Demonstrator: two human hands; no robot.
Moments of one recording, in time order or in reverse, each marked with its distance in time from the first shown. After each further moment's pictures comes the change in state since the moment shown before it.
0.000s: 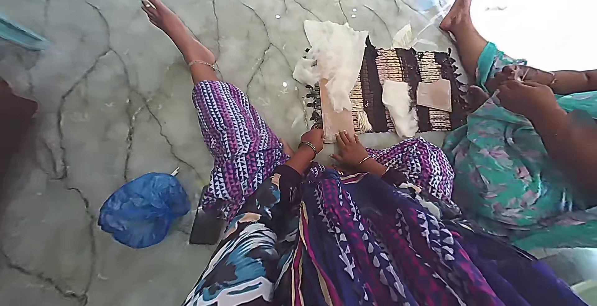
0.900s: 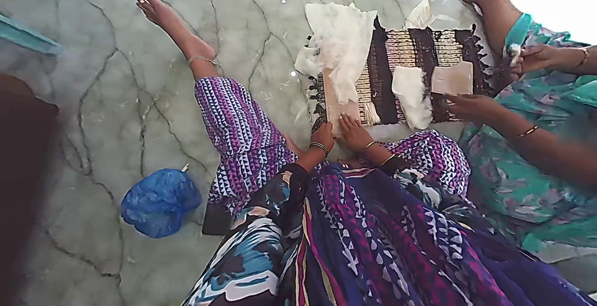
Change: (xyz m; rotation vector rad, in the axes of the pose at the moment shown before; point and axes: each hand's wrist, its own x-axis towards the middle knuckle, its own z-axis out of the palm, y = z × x) left_hand -0.001 0.023 0.022 -0.030 0.107 -0.073; right_hand 0.036 0.024 0.006 0.051 0.261 -0.152
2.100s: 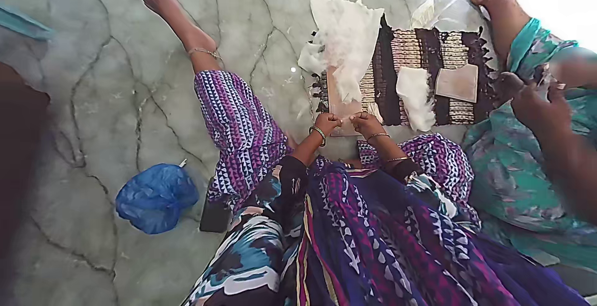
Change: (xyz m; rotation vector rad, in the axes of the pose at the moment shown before) left_hand 0.029 -0.037 0.004 -0.775 0.084 0.262; right_hand -0.001 0.002 -0.033 1.431 0.246 0.404
